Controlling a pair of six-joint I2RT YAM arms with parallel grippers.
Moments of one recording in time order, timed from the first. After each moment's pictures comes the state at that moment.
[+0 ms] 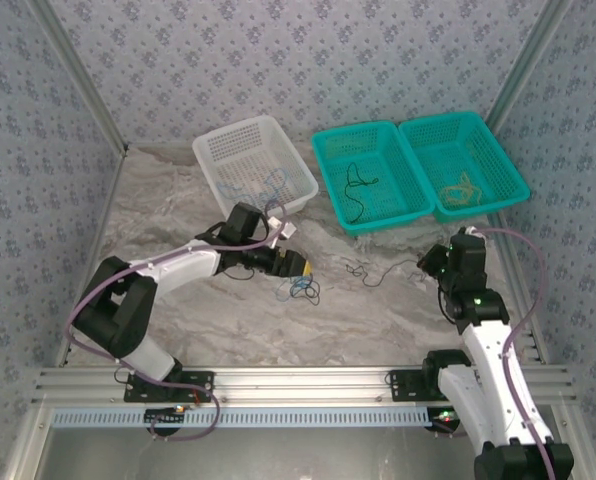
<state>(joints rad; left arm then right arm) -0.59 1.58 0.89 -0.15 0.83 -0.44 0.03 0.71 0.59 -0.53 0.04 0.60</state>
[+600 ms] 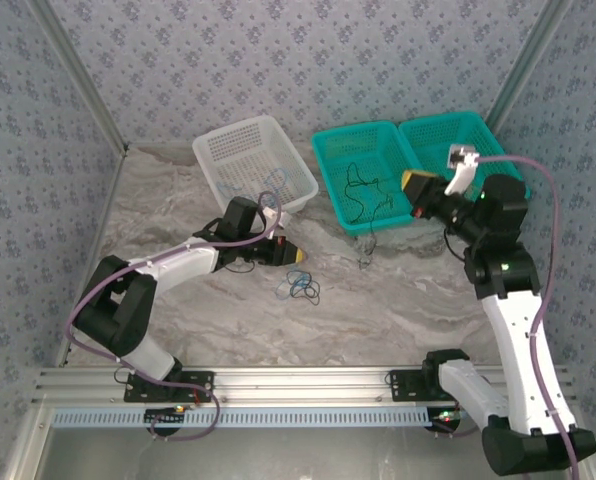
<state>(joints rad) -0.57 1.58 0.90 -0.09 0.73 -0.48 0.10 0.91 1.18 -0.37 -0.48 0.40</state>
